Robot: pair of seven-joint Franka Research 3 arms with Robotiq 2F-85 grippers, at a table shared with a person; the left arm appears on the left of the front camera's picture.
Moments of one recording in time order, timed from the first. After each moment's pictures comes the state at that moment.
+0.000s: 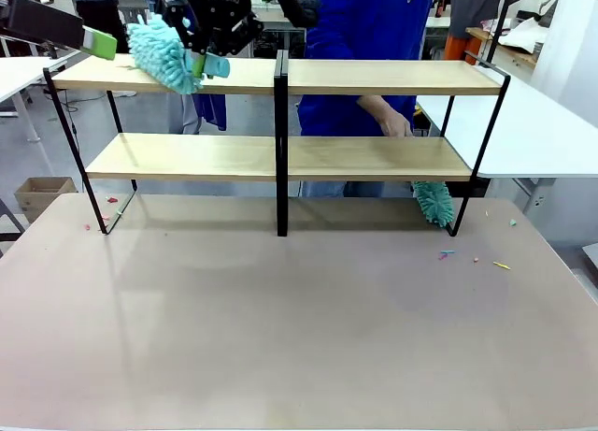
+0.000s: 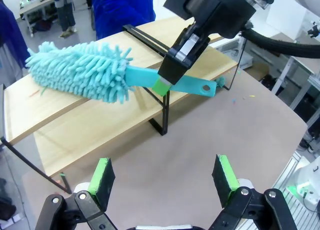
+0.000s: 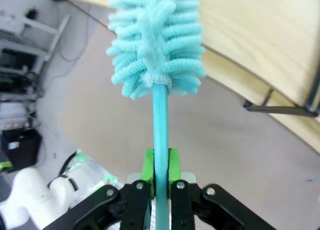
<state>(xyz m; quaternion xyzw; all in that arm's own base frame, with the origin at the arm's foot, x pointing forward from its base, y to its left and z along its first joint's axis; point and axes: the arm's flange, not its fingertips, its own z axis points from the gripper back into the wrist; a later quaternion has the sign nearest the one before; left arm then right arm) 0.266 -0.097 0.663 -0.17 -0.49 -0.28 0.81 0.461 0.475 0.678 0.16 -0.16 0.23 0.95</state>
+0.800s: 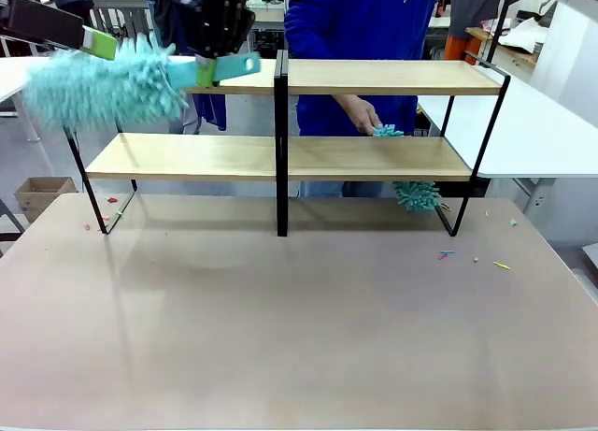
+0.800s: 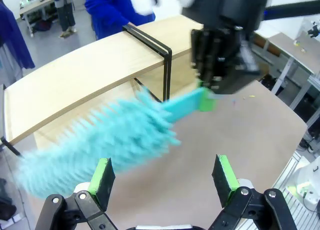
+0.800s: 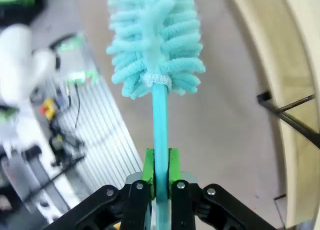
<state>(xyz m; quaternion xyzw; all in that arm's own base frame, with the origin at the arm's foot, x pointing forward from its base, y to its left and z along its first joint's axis) 0.266 -0.097 0.663 -0.17 -0.49 -0.28 0.81 0.450 0.456 0.693 0.14 -0.02 0.54 0.83</state>
